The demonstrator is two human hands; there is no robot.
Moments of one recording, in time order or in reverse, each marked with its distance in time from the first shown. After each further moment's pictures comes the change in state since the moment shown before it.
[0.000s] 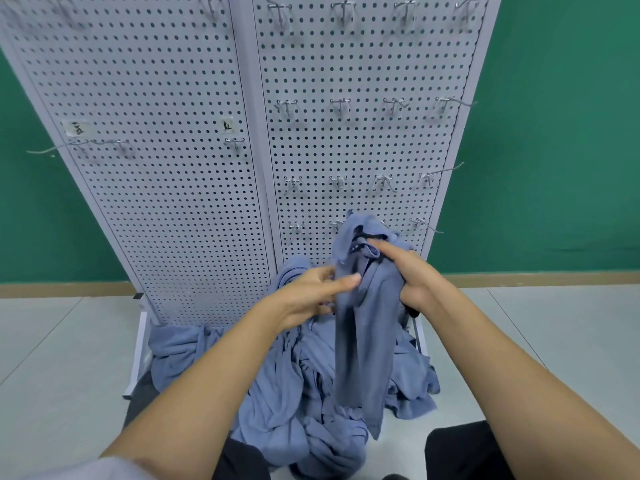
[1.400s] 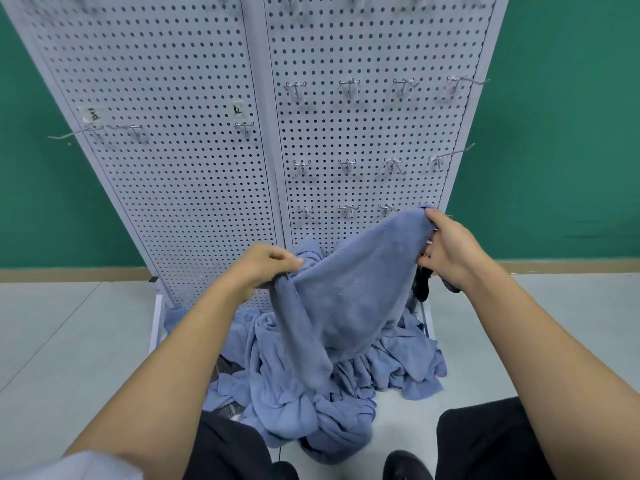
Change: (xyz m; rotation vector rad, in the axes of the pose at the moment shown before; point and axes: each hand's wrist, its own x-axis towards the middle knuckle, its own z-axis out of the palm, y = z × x) left_hand -0.033 -0.002 -0.065 0.374 0.442 -0.011; right_hand -0.006 -0.014 -0.035 0.077 0.108 -0.146
